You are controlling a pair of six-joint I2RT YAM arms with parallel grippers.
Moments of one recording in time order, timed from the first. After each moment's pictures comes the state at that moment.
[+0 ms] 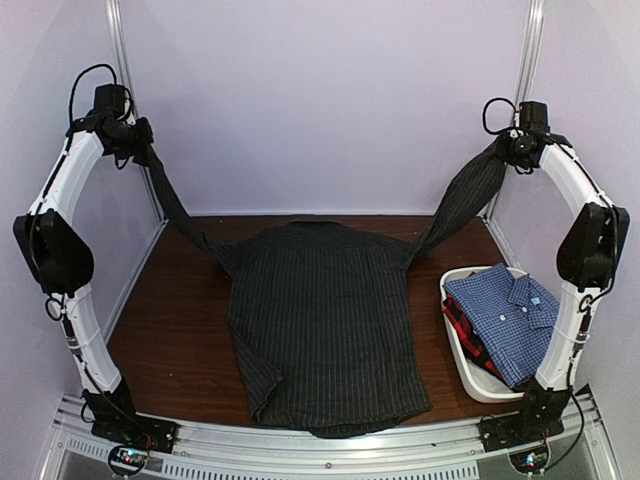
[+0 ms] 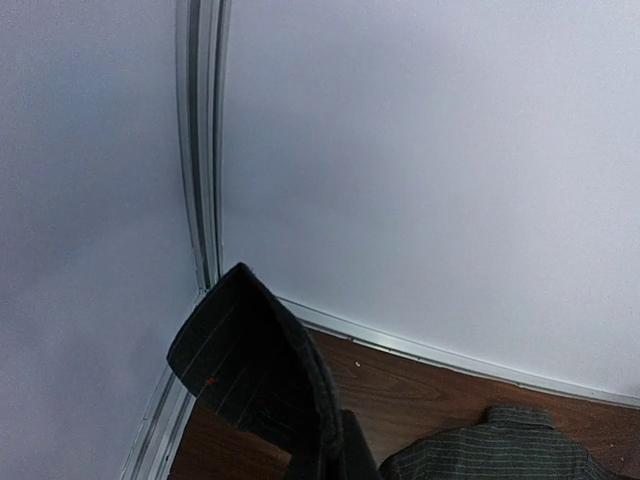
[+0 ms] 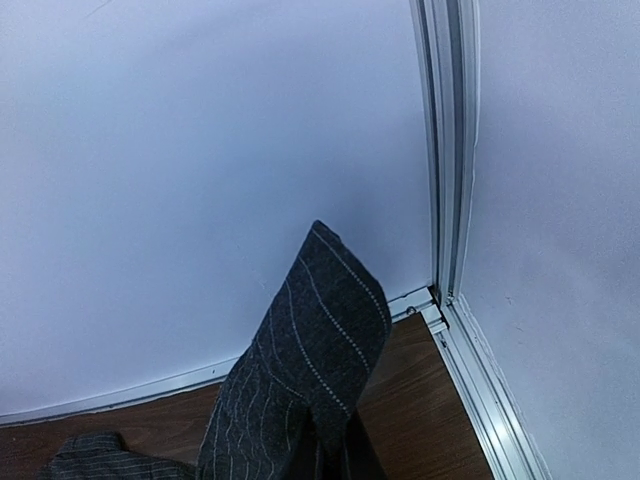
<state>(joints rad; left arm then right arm) 0.06 1.97 2.29 -0.79 -0.02 -0.30 -0.11 2.01 2.16 -0.59 0.04 0.32</state>
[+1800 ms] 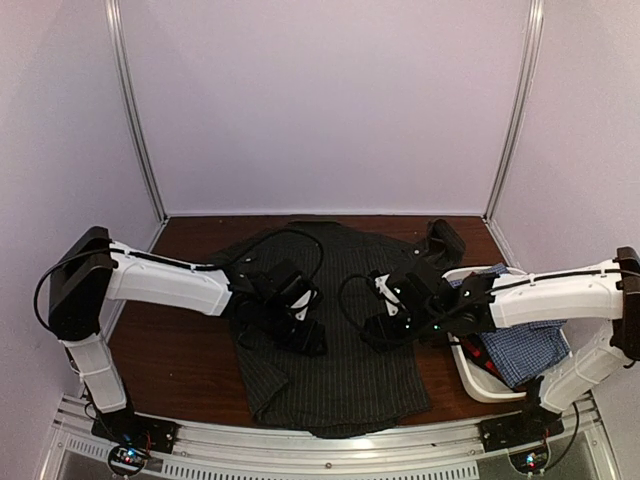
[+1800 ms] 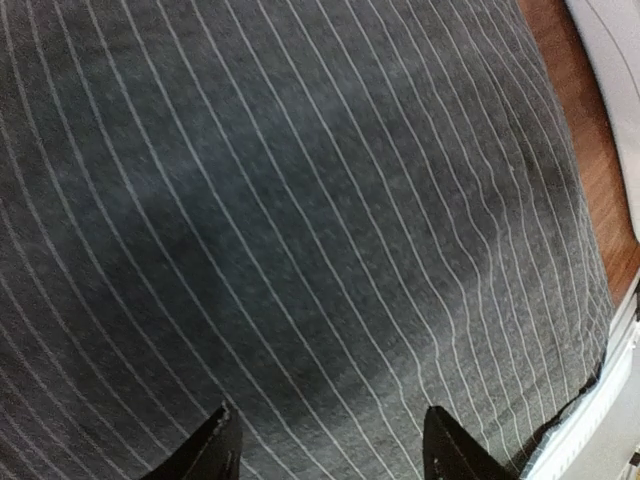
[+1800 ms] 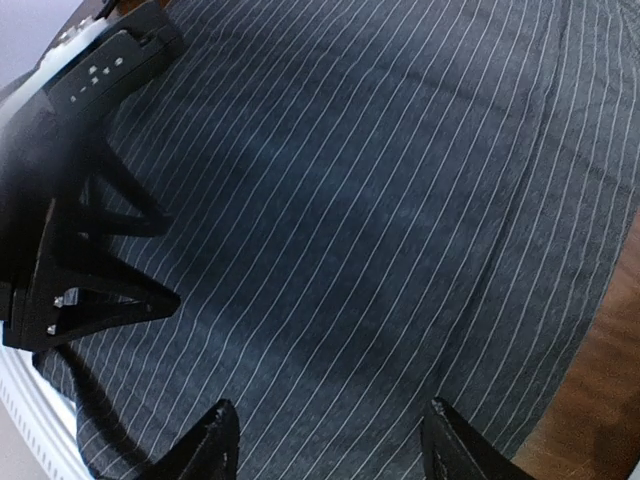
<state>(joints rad) -0.98 1.81 1.13 -0.38 0.15 -0.59 0.95 1.45 0.90 -0.33 0.10 0.49</state>
